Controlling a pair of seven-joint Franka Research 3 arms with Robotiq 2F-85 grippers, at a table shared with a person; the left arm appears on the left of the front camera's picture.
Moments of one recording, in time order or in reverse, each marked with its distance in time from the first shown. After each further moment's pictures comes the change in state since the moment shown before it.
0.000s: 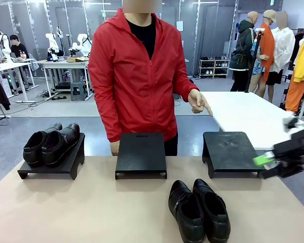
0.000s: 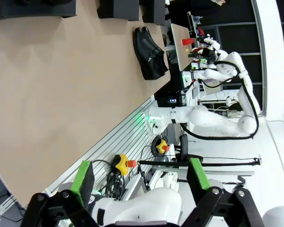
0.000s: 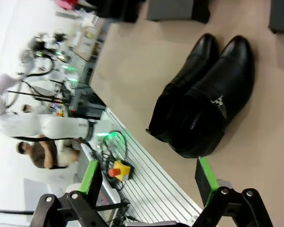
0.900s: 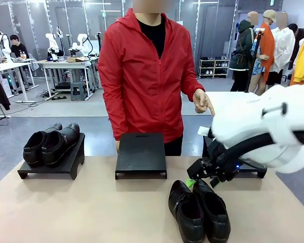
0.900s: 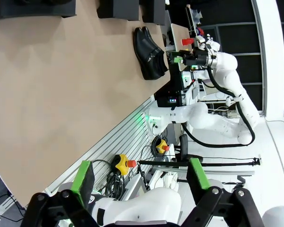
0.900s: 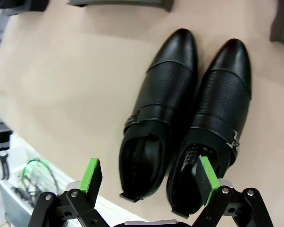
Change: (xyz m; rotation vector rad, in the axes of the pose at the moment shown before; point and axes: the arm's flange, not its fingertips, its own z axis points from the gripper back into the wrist) left arm 0.000 0.000 0.000 0.000 0.000 0.000; right arm 0.028 0.084 -0.181 -0.608 0.040 0.032
